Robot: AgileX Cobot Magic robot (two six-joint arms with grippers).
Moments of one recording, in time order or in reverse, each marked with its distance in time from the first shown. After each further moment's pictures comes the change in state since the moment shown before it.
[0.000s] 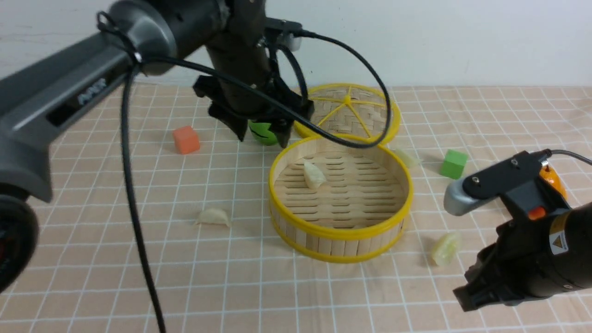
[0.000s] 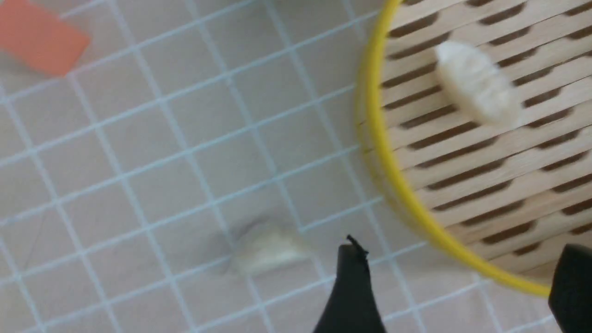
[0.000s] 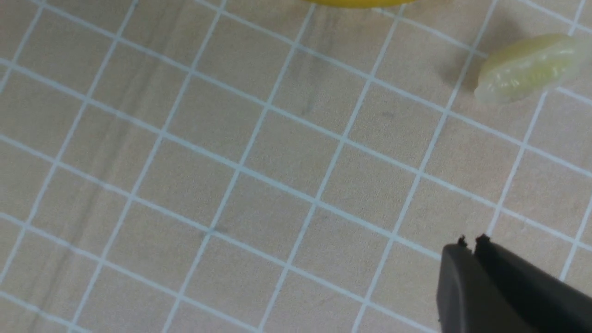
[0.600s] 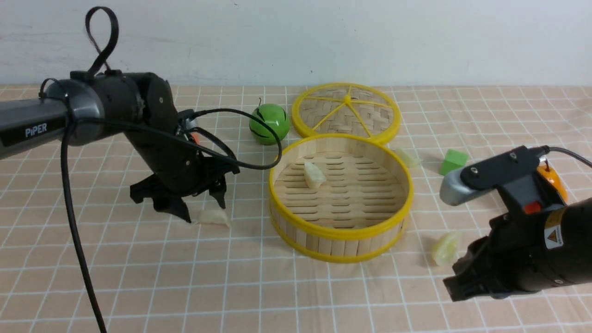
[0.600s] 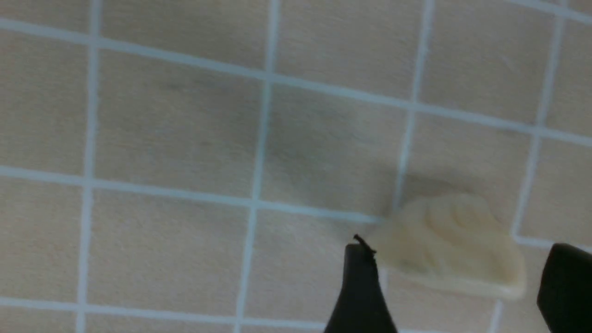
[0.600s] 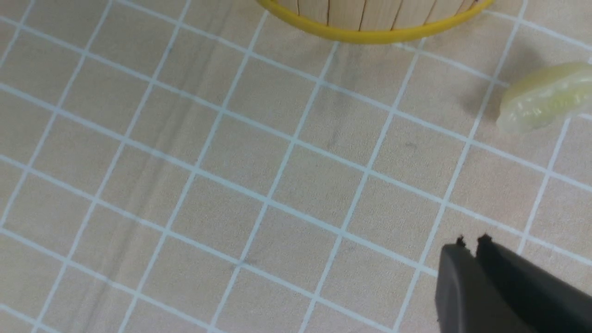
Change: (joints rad) right arm 0.000 0.000 0.000 0.049 -0.058 0.000; left arm 0.203 0.019 0.480 -0.145 -0.414 -0.306
